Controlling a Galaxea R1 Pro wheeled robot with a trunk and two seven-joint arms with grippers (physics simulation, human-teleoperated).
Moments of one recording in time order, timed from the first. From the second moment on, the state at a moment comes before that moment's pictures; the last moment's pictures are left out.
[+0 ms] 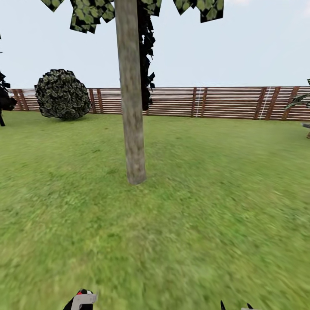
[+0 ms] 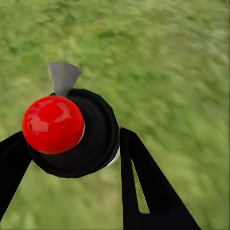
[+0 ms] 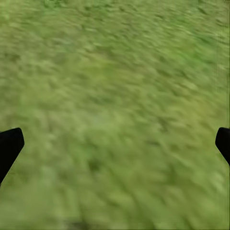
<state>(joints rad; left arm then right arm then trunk) -0.23 0.06 0.02 -0.38 0.00 -0.41 0.03 -0.01 -0.06 -0.12 -0.67 0.01 -0.47 0.00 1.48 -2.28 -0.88</state>
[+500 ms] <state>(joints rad) -0.23 0.06 0.02 -0.38 0.00 -0.41 0.03 -0.01 -0.06 -0.12 -0.67 0.01 -0.47 0.00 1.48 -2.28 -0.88</state>
